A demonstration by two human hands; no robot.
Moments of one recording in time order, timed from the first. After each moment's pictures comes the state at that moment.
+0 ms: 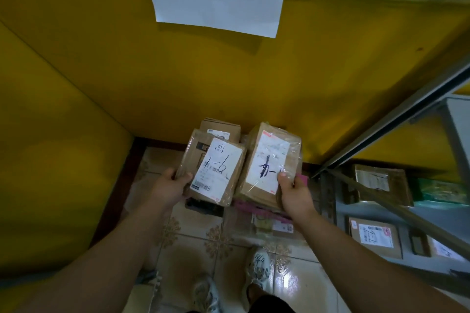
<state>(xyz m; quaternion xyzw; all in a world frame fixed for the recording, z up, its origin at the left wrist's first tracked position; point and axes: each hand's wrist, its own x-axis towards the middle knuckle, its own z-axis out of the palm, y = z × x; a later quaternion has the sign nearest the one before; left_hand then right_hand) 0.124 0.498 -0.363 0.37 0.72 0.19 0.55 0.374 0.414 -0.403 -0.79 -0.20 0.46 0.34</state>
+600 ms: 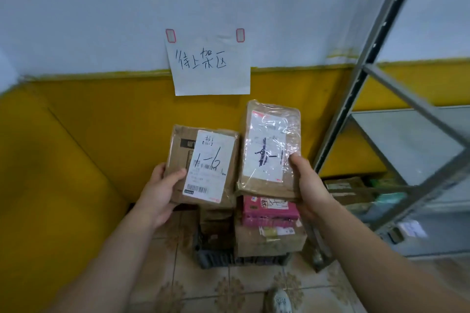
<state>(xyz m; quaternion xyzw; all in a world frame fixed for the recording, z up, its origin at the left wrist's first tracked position) 0.037 0.440 -0.206 0.43 0.49 0.35 0.67 0.297 0.323 -0.230 -0.59 -0.16 0.52 0.59</state>
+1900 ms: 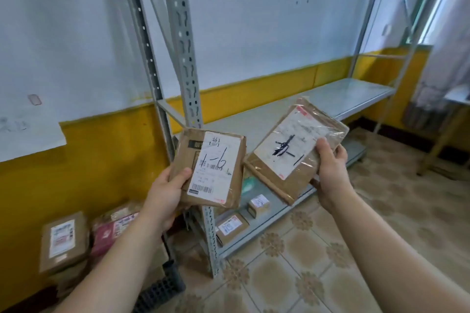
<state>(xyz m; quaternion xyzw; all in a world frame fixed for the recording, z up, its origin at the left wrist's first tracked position) 0.308 0.068 -0.123 0.59 0.28 0.25 0.72 0.482 -0.170 -0.108 -0.59 0.00 0.09 0.80</state>
